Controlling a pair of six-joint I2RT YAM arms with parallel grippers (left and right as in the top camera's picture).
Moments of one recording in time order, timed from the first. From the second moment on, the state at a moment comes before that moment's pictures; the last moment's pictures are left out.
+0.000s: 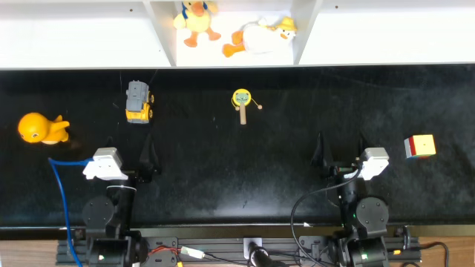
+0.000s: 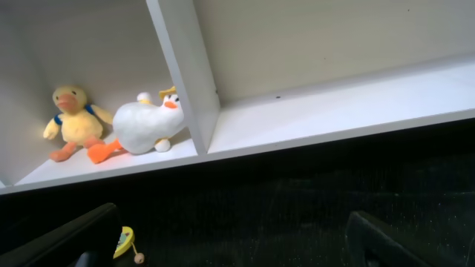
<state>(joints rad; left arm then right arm) -0.01 0.01 0.01 -0.08 0.03 -0.24 0.16 0.01 0.02 -0.01 0.09 0.25</state>
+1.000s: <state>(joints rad) -0.01 0.01 0.01 -0.08 0.02 -0.24 0.16 0.01 0.02 -0.01 0.09 0.25</state>
